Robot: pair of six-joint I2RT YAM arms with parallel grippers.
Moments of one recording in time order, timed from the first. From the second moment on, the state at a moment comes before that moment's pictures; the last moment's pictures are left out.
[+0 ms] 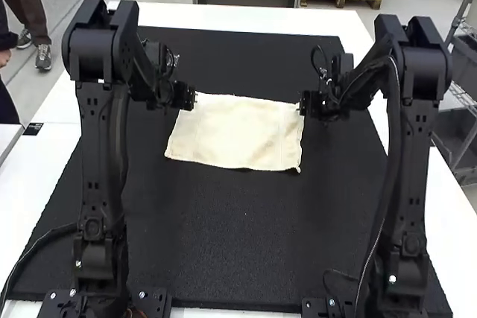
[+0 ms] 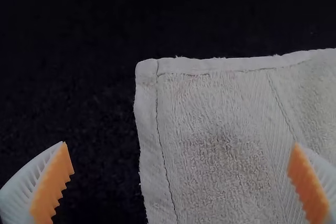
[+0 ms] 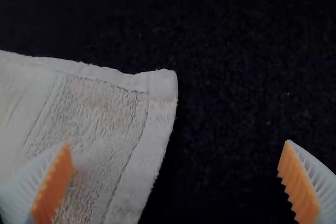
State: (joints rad) left arm 0.03 2.17 1.20 0.33 0.27 0.10; right arm 0.04 2.22 1.25 0.21 -0.29 0.01
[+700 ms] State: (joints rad) left arm 0.03 2.21 1.22 0.36 0.27 0.09; right arm 0.09 2.27 1.33 0.20 -0.29 0.01
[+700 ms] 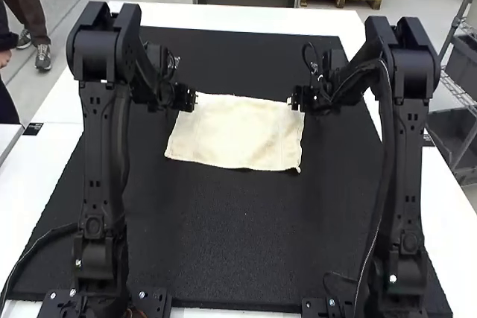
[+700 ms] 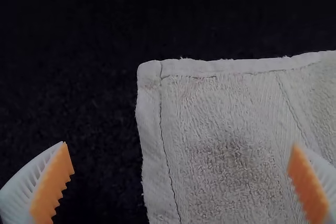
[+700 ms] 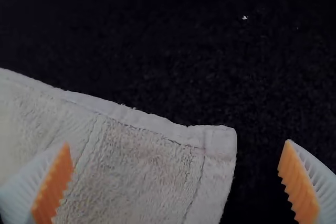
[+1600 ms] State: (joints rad) left arm 0.03 2.27 1.31 0.28 0.26 0.10; right arm 0.10 2.28 1.35 0.16 -0.23 -0.05
